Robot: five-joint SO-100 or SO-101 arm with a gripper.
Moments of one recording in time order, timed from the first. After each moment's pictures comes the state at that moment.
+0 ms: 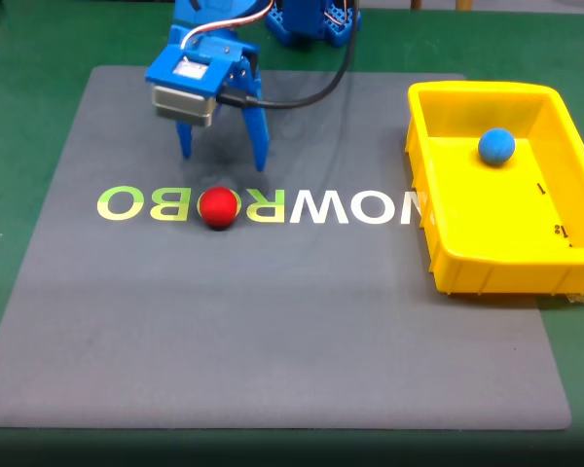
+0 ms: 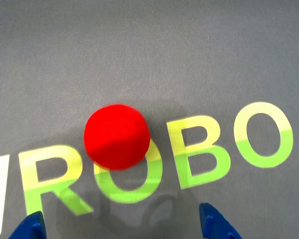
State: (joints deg) arm 21.7 86.1 104.2 33.0 -95.0
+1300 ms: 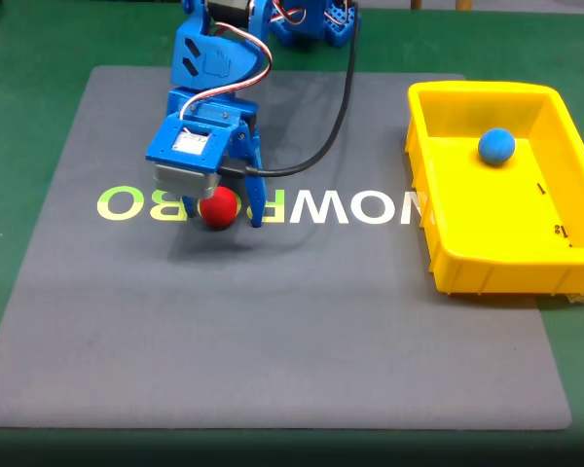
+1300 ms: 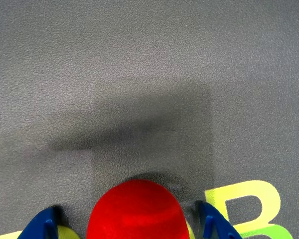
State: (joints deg) arm 18.8 65.4 87.3 31.6 -93.3
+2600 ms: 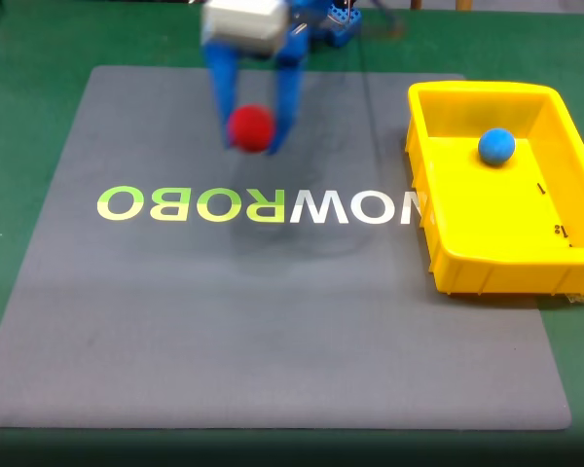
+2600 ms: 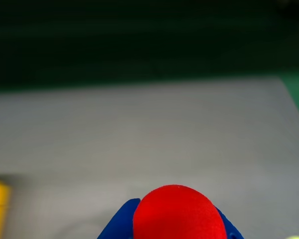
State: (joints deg) arm 6.9 88.5 86.9 31.7 -87.0
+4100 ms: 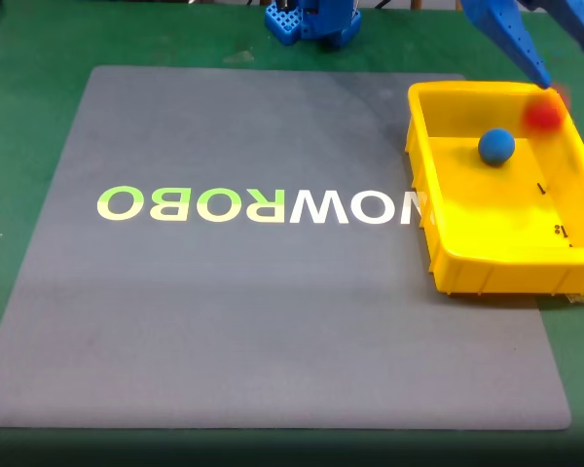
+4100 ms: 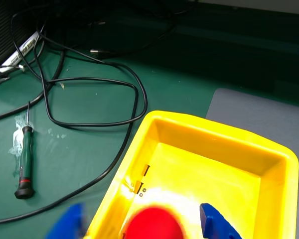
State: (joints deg) arm -27.2 94.7 89.9 31.8 -76.2
